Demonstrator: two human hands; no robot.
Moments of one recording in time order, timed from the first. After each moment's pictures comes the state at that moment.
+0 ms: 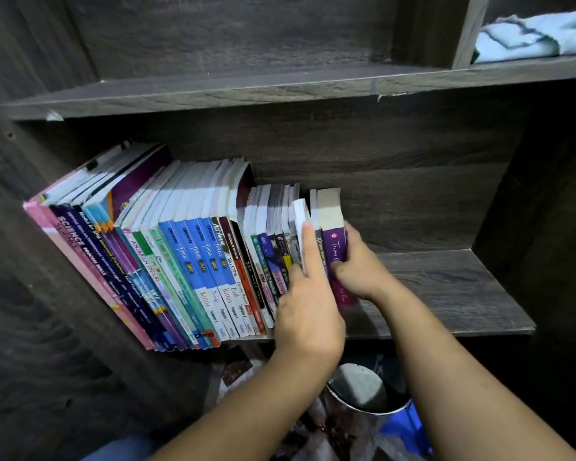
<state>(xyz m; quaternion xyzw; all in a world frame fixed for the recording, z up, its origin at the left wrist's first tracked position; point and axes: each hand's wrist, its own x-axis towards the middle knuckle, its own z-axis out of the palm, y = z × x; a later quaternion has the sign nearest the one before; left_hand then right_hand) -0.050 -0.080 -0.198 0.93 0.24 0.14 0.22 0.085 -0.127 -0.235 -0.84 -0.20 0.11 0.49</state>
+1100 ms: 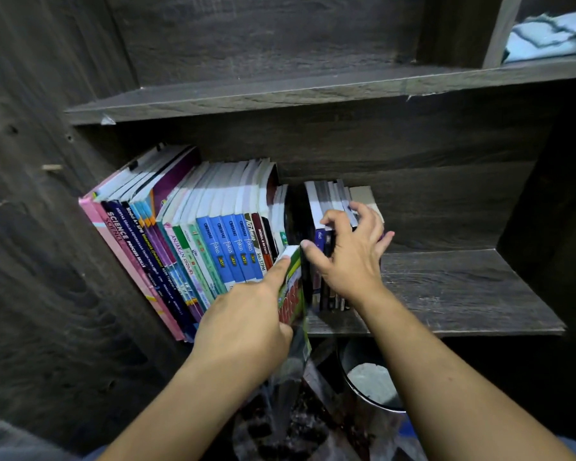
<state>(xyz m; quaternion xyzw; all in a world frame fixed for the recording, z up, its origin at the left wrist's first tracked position) -0.128 -0.011 -0.155 0.97 0.22 0.03 0.09 0.049 -0.086 -0.231 -0.87 -0.26 -0.17 0.39</state>
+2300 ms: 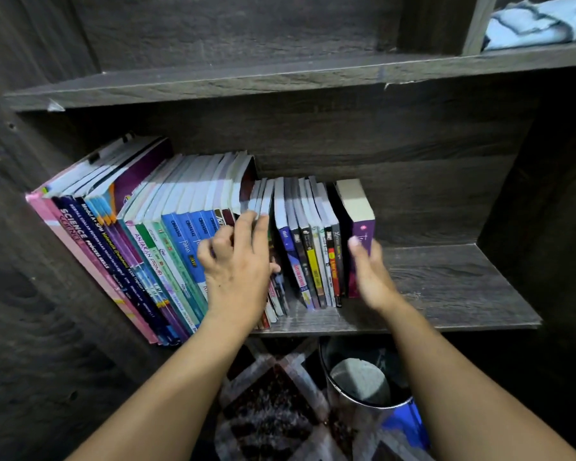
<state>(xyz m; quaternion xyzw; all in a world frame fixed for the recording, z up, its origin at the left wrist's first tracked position) -0.044 0.025 -0.224 0.92 0.18 0.33 -0.13 0.068 -0.145 -0.264 -0.78 -0.11 0.13 0.60</state>
